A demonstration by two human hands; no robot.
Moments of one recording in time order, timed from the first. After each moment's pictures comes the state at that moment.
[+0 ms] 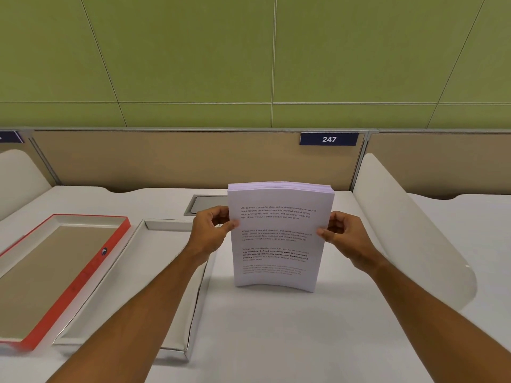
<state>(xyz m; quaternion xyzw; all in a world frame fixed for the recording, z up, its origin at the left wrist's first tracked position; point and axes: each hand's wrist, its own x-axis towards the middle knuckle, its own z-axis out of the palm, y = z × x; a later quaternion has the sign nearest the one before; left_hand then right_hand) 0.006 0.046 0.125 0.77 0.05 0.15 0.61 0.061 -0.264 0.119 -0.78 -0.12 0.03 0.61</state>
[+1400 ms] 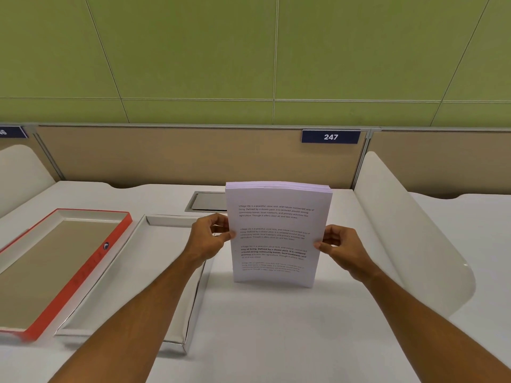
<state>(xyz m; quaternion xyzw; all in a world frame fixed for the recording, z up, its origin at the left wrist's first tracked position) -0.002 0.046 0.107 0.84 0.09 0.13 0.53 0.060 -0.273 0.083 -0.79 -0.13 0.04 0.60</state>
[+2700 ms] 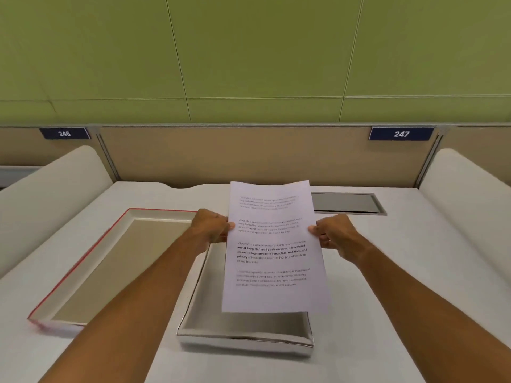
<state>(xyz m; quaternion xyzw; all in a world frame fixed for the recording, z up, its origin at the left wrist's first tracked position) -0.032 0.286 0.132 0.74 0.28 0.04 0.62 0.027 0.003 0.118 -0.76 0.05 0.15 0.64</state>
